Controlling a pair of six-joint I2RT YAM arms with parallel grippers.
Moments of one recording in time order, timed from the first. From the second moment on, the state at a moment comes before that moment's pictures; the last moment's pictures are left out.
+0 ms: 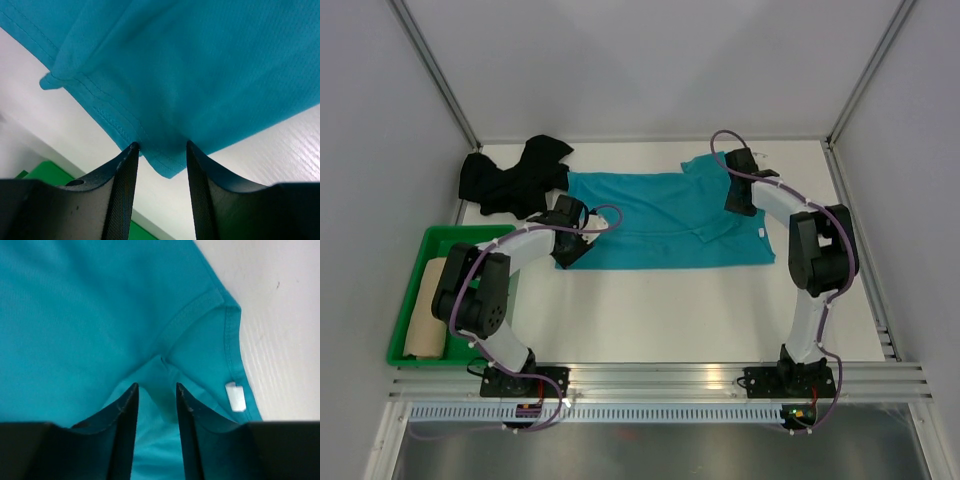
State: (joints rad) left arm -0.31 1.66 0.94 -0.47 -0.12 0.59; right arm 0.24 1.95 1.40 -0.50 0.36 0.50
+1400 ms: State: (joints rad) left arm -0.31 1.61 0.89 -0.45 -0.12 0.56; right arm 0.29 2.01 1.41 -0.54 0.20 0.50
